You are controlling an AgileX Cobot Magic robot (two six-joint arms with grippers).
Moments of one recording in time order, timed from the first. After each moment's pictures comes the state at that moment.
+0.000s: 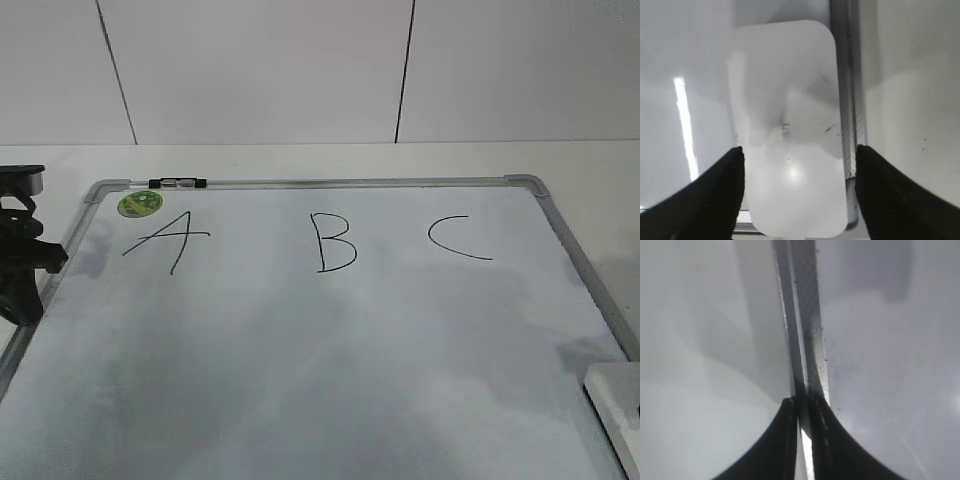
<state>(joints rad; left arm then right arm) -0.05 1.88 -1.13 -0.15 0.85 0.15 0.00 1.17 -0.57 0.17 0.83 -0.04</state>
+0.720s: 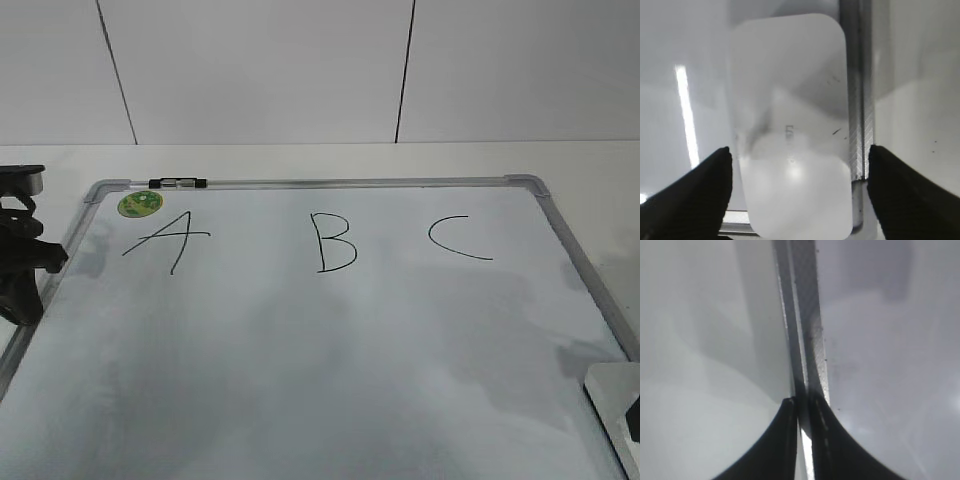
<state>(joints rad) -0.05 1.88 -1.13 -0.15 0.85 0.15 0.00 1.21 -0.57 0.18 0.83 -0.06</state>
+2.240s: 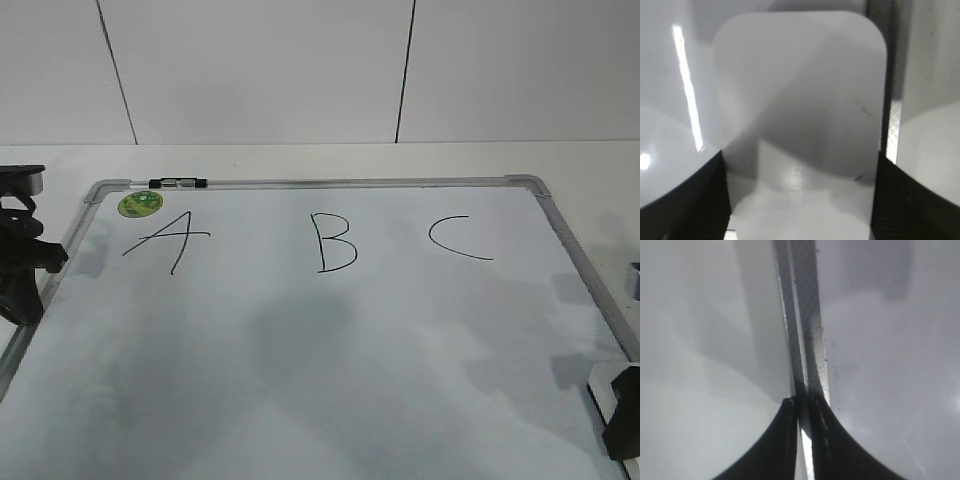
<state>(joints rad) -0.05 1.88 -1.13 -0.15 0.85 0.15 0.00 1.44 -0.62 0.21 0.83 -0.11</state>
